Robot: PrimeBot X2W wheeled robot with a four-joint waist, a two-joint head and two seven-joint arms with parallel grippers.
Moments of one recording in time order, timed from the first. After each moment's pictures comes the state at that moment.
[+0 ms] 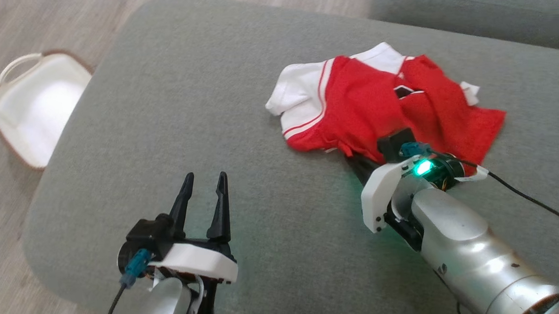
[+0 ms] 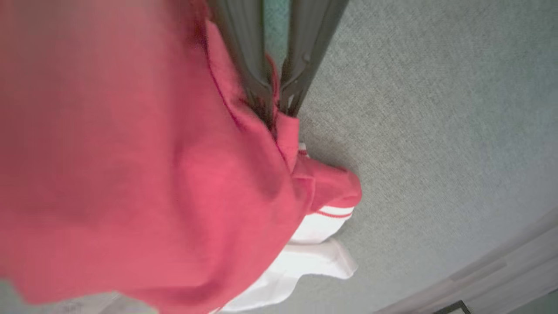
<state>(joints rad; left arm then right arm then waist) -0.25 0.08 -0.43 0.43 -0.48 -0.02 -0.25 -0.69 -0.07 0.71 1.06 0.44 0.13 -0.03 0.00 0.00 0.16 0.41</state>
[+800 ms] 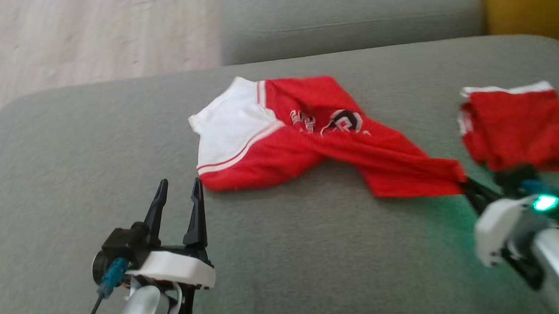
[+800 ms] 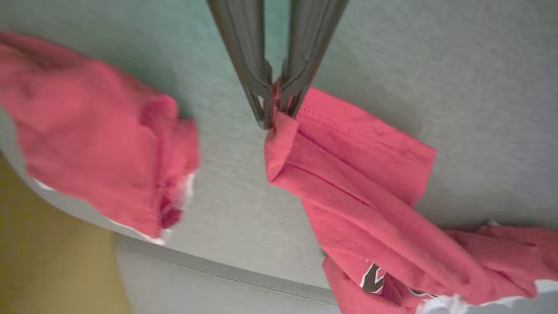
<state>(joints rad) -0.21 0.14 -0.38 0.39 -0.47 0.00 -0.25 -0.32 -0.44 0.46 0.60 0.36 0.13 0.05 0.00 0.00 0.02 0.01</state>
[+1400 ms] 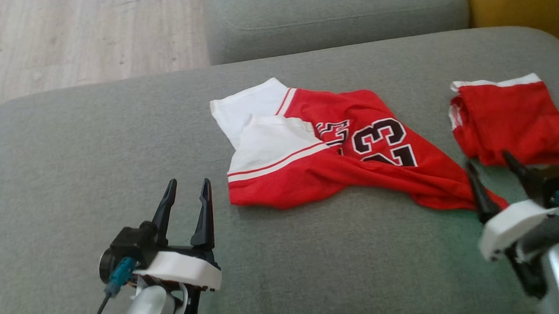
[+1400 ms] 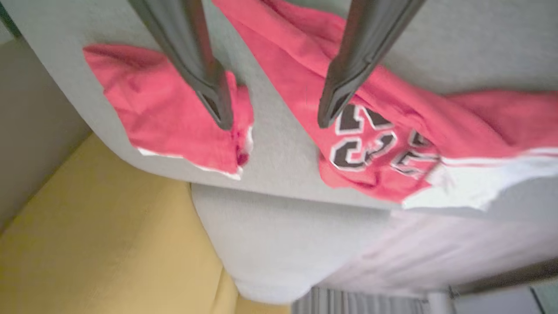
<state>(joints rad) -0.22 0.14 -0.41 0.39 -0.47 0.00 -0.25 -0.11 -0.27 0.04 0.26 0.09 0.13 0.10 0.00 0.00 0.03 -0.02</state>
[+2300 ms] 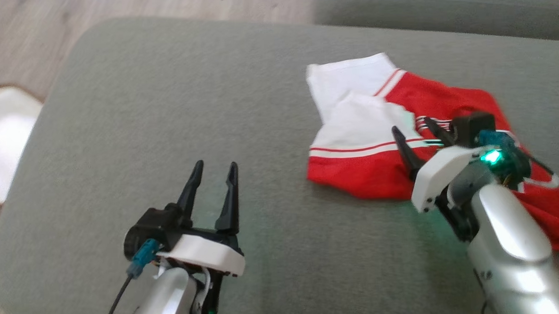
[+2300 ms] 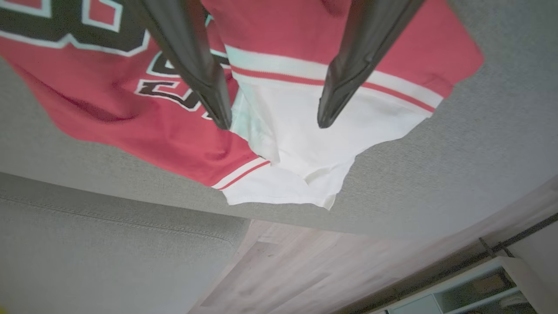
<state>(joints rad) -0.28 0.10 -0.47 0.39 -0.47 -0.01 -0.24 -0.43 -0.11 0.19 0.56 0.18 0.13 0.12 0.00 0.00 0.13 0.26</state>
